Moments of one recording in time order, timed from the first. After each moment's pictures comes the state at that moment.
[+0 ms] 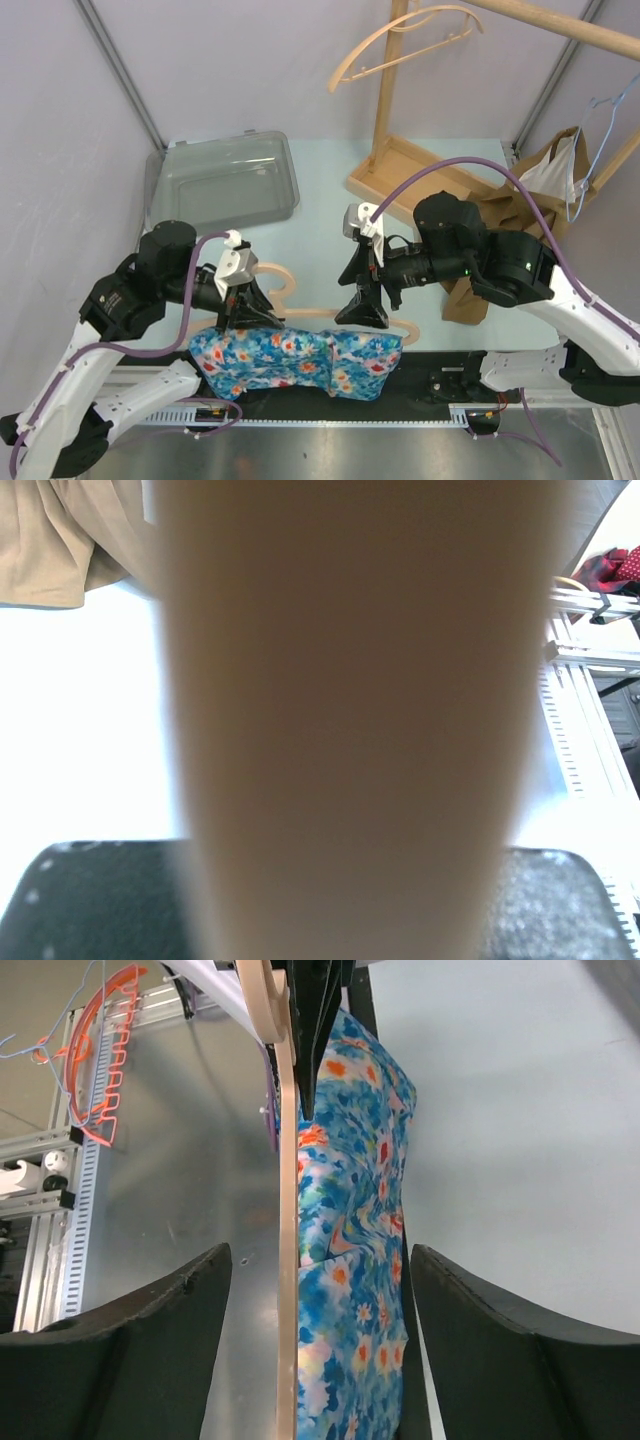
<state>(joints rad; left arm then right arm) -0.67 0.79 1.25 -0.99 0.98 0.20 1.13 1.16 1.66 -0.89 -0.43 0.05</state>
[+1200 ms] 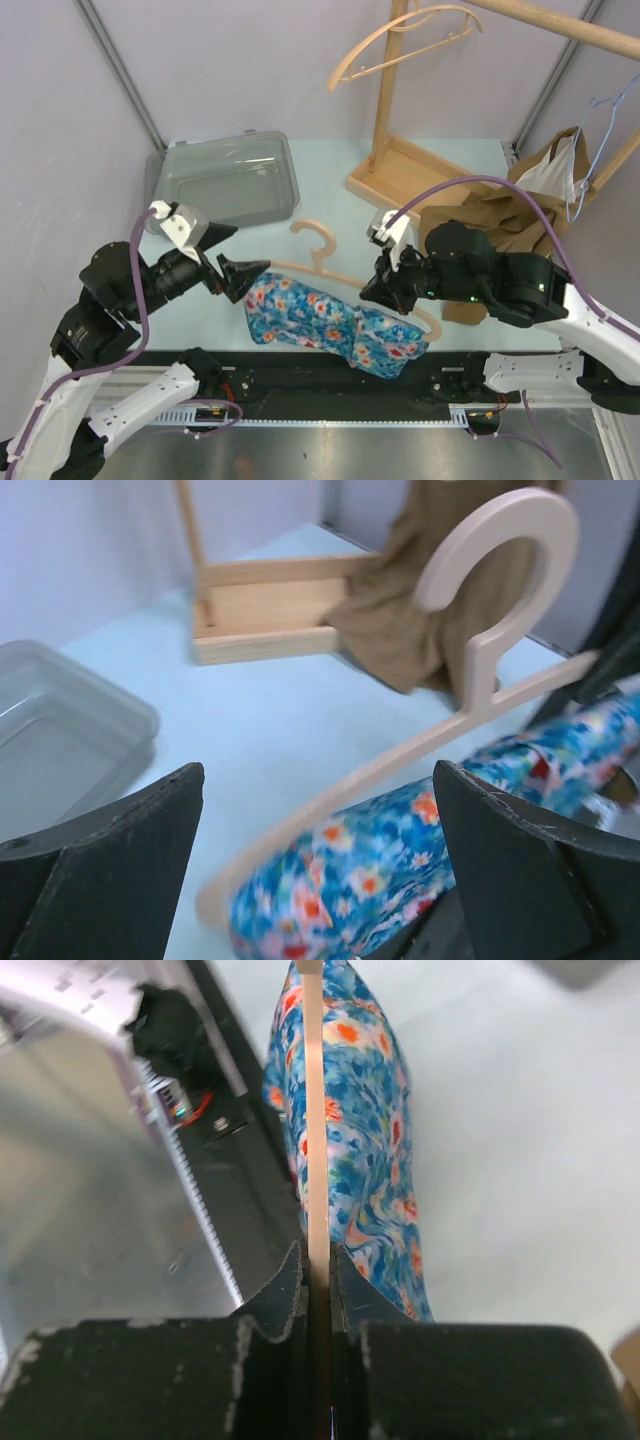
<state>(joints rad) -0.67 0.63 1.24 -0.70 0.22 -0.04 1.19 1.03 1.48 -0.92 -0.06 0.18</state>
